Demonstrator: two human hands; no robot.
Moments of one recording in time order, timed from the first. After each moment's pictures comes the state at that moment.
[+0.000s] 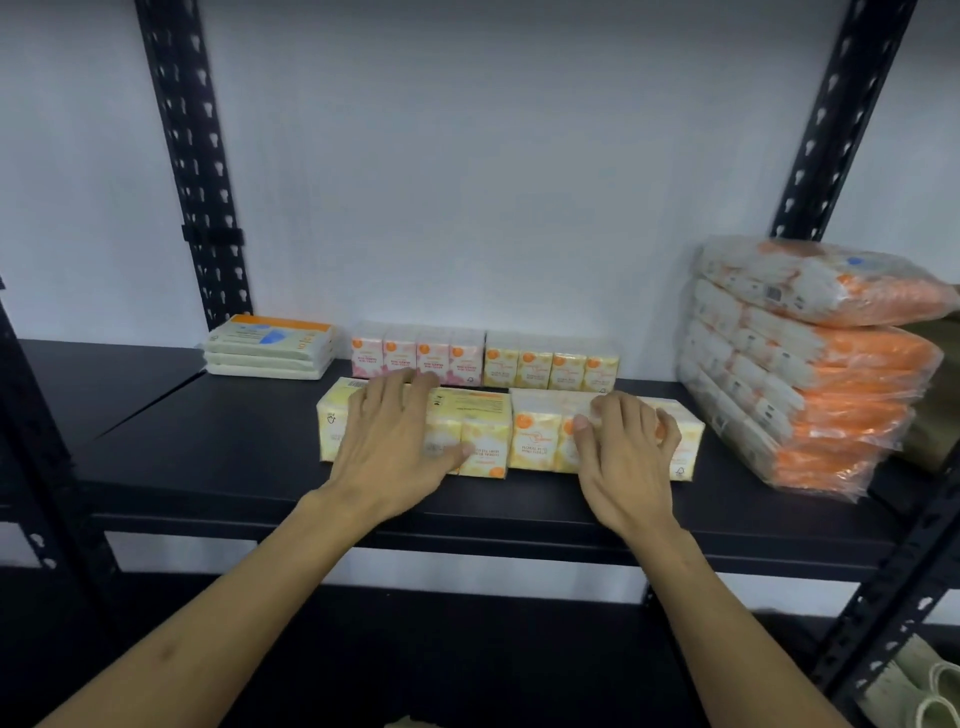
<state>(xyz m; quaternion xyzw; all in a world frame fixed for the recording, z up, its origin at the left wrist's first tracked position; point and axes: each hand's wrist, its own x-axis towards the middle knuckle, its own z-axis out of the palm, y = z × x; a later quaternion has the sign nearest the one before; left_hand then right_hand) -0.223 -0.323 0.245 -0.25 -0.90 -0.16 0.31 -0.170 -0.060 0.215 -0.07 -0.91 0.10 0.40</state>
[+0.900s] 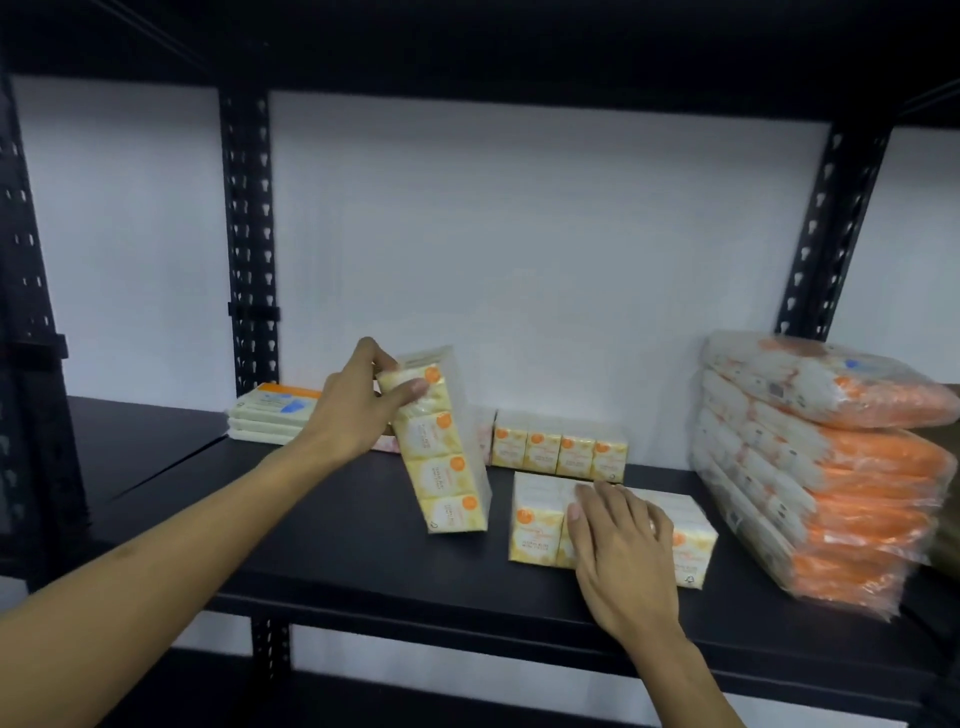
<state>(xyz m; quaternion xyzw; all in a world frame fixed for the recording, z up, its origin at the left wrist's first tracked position) -0.267 -0.350 0.346 -0.18 -0.82 -0.50 0.21 -0.169 -0.062 0.218 -0.05 -0.93 0.05 0.36</state>
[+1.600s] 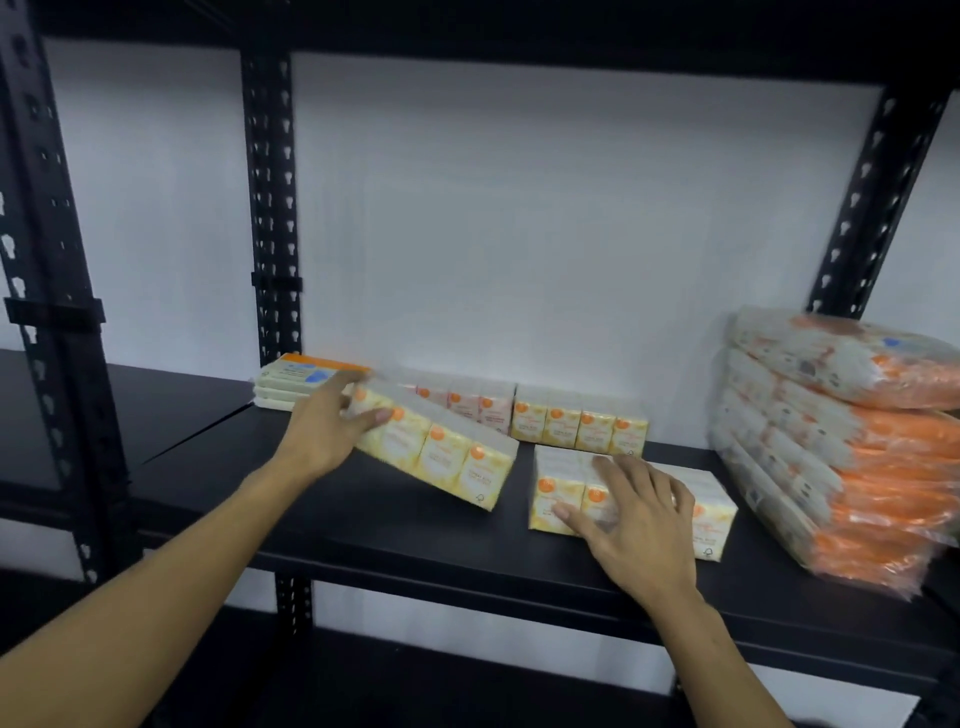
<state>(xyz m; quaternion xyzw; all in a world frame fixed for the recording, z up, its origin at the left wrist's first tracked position) -0.269 -0.405 0.293 -0.09 -0.86 -0.47 0.18 -0.176 -0.055 0.214 -0.05 -0.94 0.03 0.34</state>
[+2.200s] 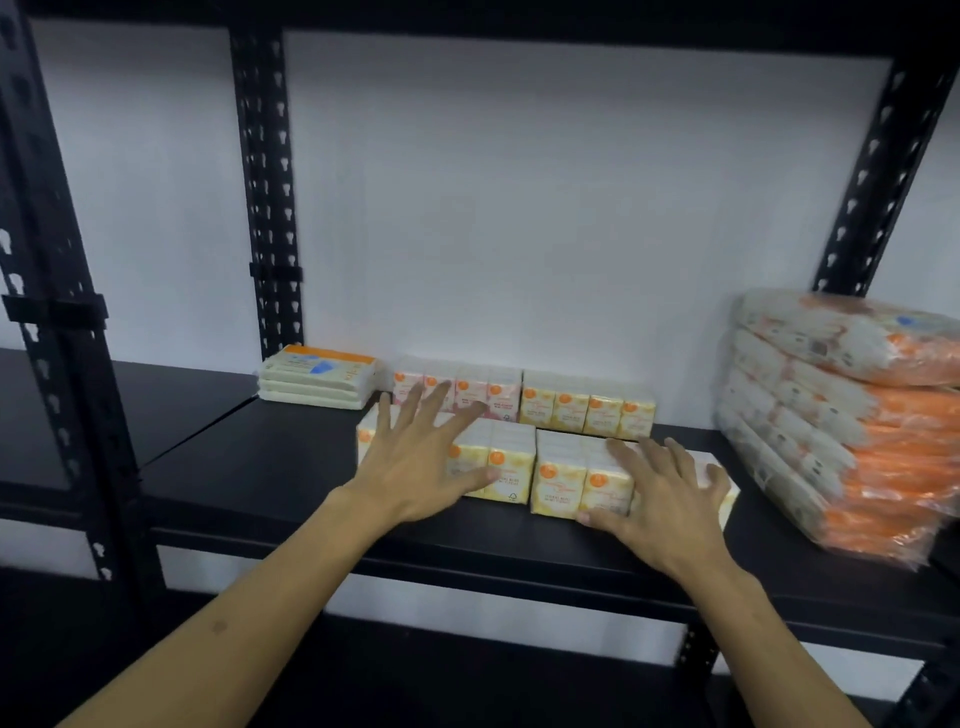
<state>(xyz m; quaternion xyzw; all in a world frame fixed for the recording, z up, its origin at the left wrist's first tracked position) -0.245 -0.347 0.264 -0.25 -0.94 -0.08 0.19 -0.164 -0.056 0.238 -0.10 -0.97 0.01 0.21</state>
